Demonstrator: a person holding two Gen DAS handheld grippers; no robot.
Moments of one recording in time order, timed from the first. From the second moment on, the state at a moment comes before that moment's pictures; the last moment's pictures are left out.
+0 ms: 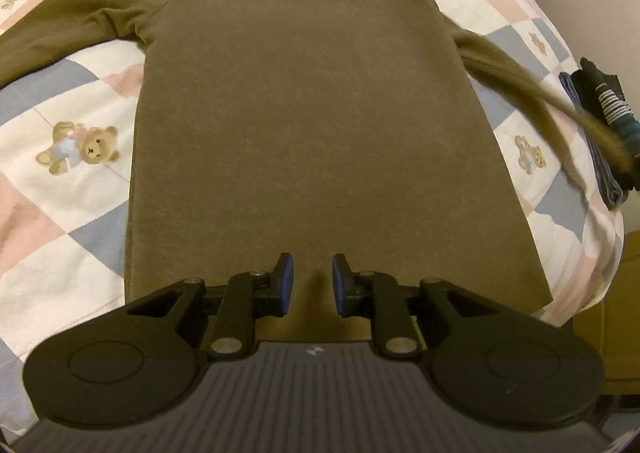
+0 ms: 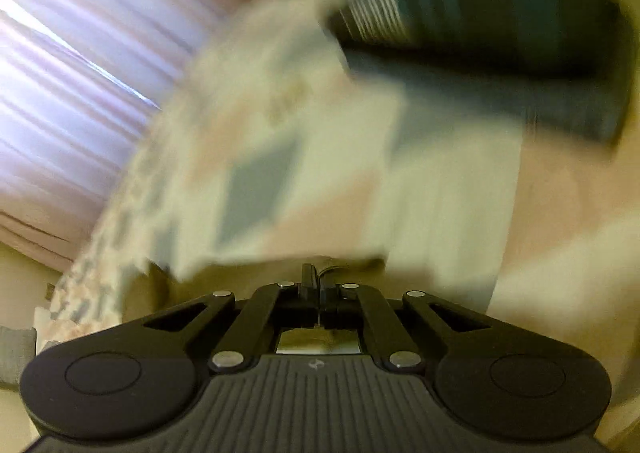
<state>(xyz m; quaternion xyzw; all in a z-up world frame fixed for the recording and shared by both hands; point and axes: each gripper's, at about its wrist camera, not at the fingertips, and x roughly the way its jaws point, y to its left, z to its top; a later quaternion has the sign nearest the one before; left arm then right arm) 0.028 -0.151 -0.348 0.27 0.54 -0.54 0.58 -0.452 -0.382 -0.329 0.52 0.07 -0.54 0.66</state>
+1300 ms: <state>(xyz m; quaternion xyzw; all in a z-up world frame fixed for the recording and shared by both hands) 0.447 -0.018 -0.390 0.01 0.58 -0.28 0.77 -0.078 -0.312 -0.358 0.52 0.27 -0.45 0.67</state>
